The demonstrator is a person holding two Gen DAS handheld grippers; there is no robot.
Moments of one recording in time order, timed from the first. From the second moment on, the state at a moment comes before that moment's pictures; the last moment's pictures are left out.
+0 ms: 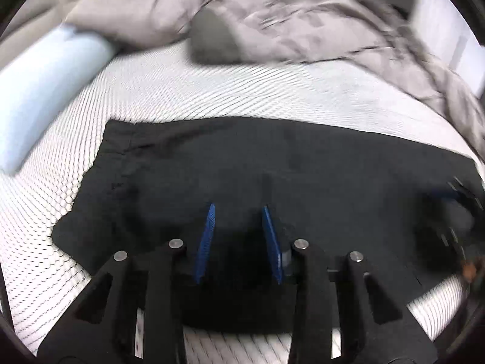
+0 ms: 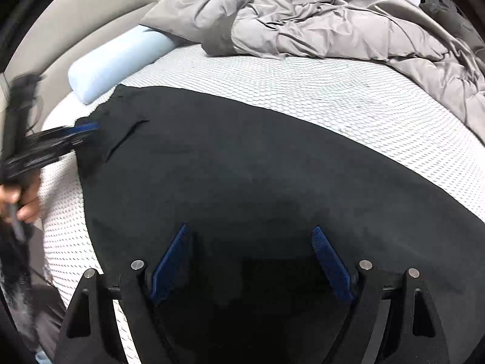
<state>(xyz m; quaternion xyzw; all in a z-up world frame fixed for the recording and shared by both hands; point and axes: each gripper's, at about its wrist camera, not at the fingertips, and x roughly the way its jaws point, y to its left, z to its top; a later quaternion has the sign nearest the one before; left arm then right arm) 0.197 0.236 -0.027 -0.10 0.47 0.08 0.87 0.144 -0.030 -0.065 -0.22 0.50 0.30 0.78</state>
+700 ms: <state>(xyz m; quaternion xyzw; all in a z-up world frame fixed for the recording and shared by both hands) 0.274 0.287 -0.039 -0.11 0.50 0.19 0.84 0.142 -0.049 -0.072 -0.28 0.49 0.26 0.78</state>
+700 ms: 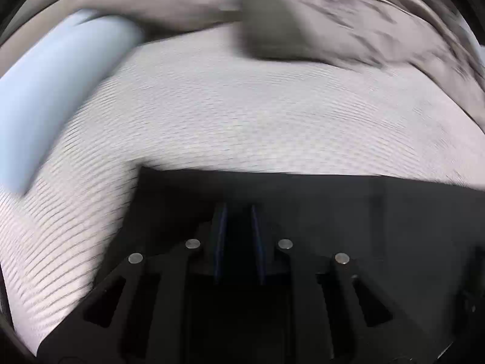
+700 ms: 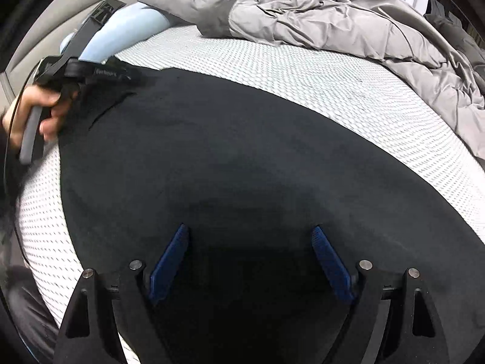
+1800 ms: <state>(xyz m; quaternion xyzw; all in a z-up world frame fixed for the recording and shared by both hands) 0.178 0.007 -0.033 0.05 0.48 -0.13 0.87 0.103 -0.162 -0.050 -0.30 0.48 0.24 0.79</state>
